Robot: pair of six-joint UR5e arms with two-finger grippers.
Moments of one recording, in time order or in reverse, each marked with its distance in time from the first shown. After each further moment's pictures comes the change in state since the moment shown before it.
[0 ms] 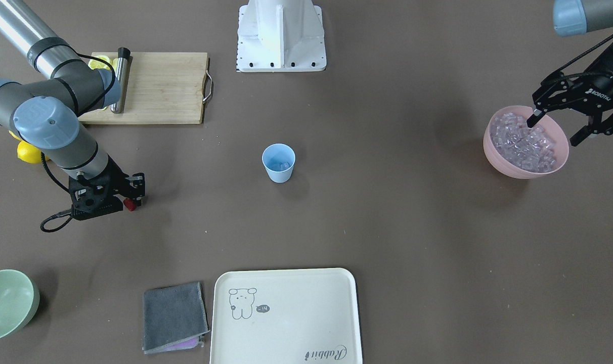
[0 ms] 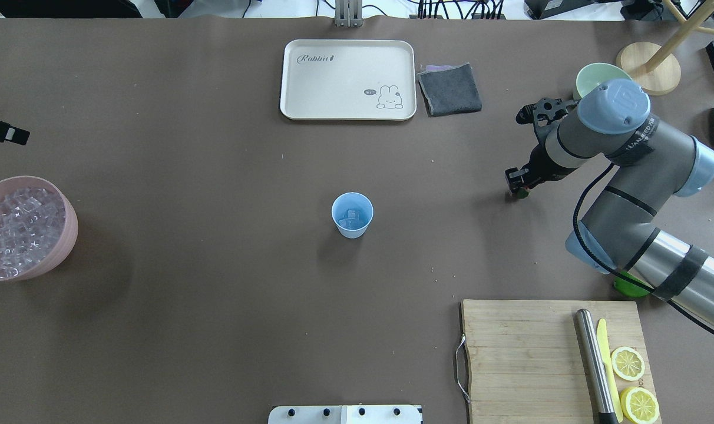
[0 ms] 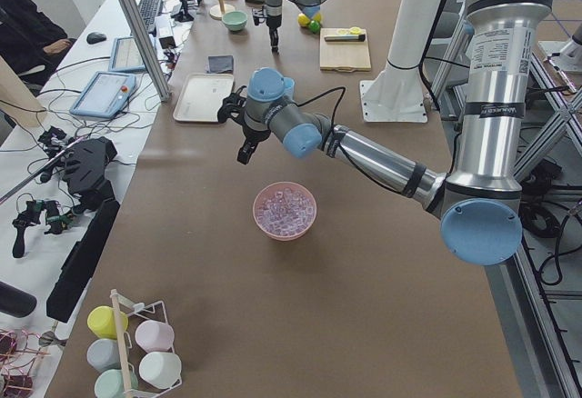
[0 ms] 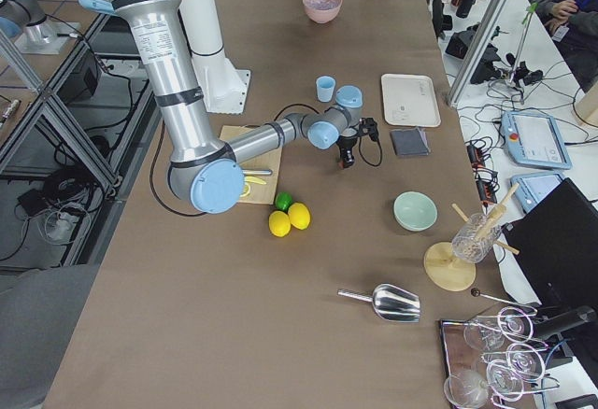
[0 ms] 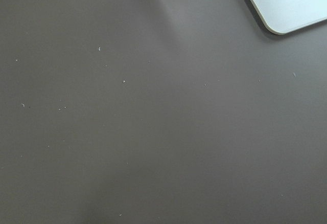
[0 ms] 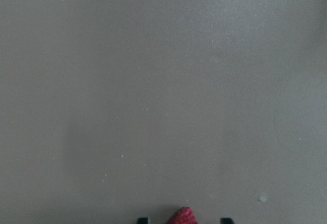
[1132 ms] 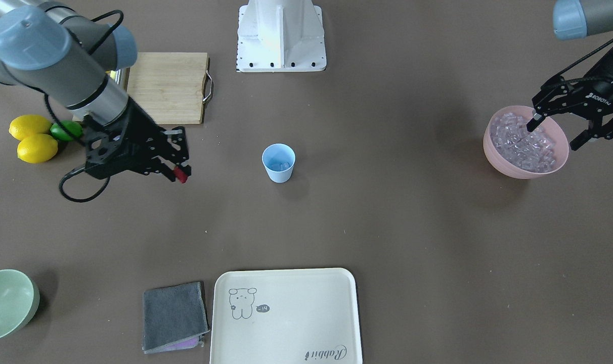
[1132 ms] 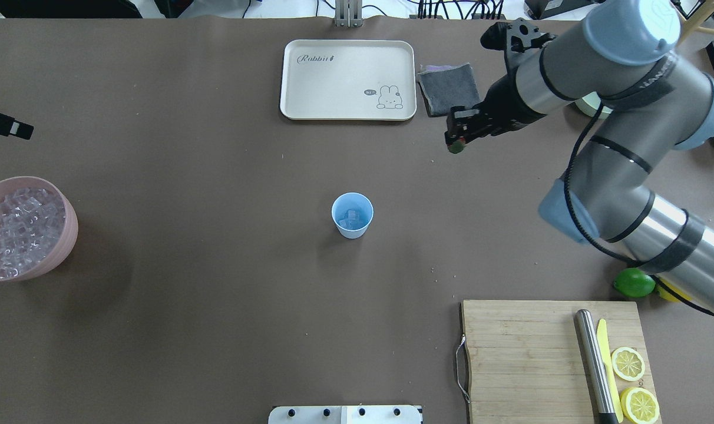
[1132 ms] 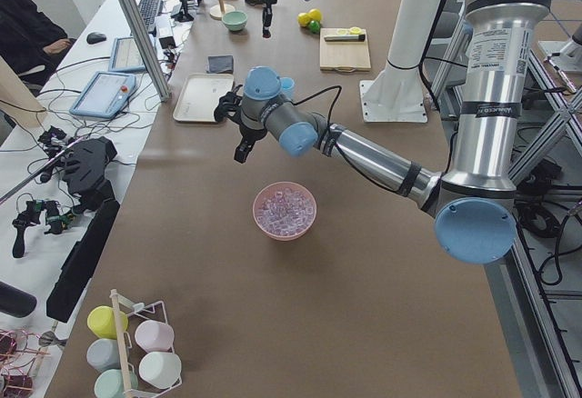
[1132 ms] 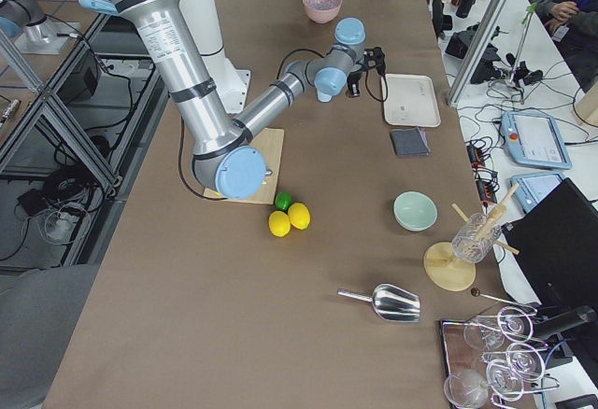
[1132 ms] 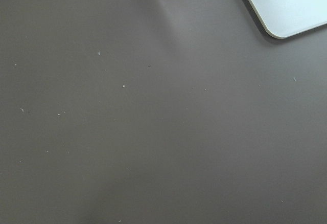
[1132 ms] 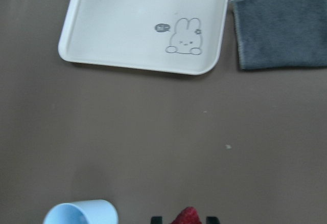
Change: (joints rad) left arm -0.003 -0.027 0.023 0.007 -0.002 -0.004; right arm -0.002 0.188 0.222 -0.018 0.065 0.295
